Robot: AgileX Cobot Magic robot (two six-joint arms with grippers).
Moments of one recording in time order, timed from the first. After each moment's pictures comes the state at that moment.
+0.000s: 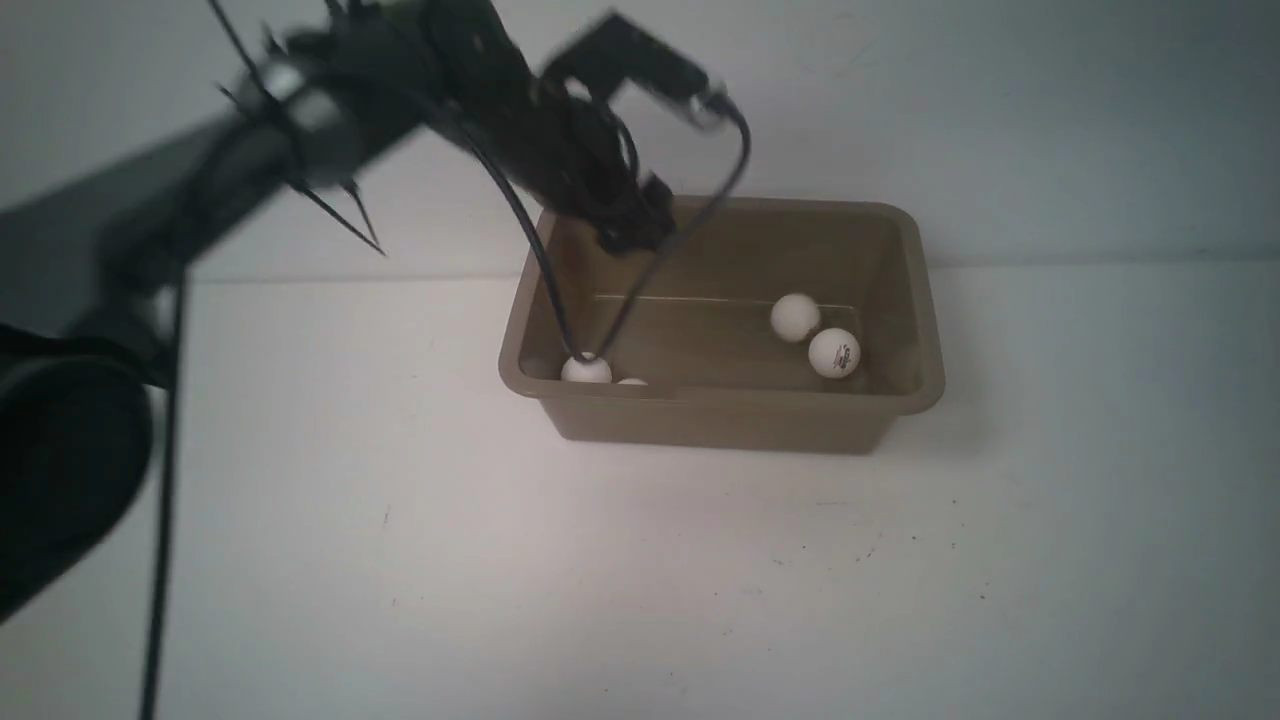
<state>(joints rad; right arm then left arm) 0.24 1.61 -2.01 0.50 1.28 -0.64 -0.34 2.13 -2.02 -0.28 0.81 0.61</state>
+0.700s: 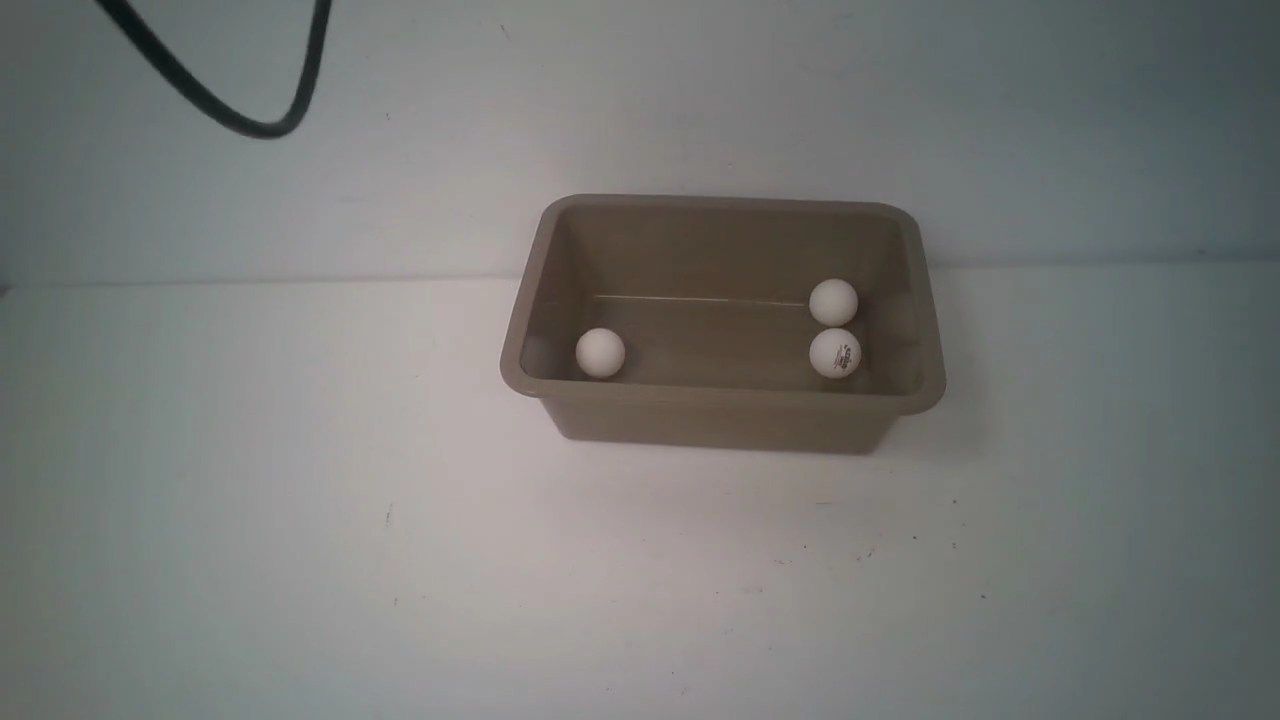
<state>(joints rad) 0.24 1.53 -2.01 0.24 1.28 -0.54 -0.20 1.64 -2.04 0.00 1.14 0.31</state>
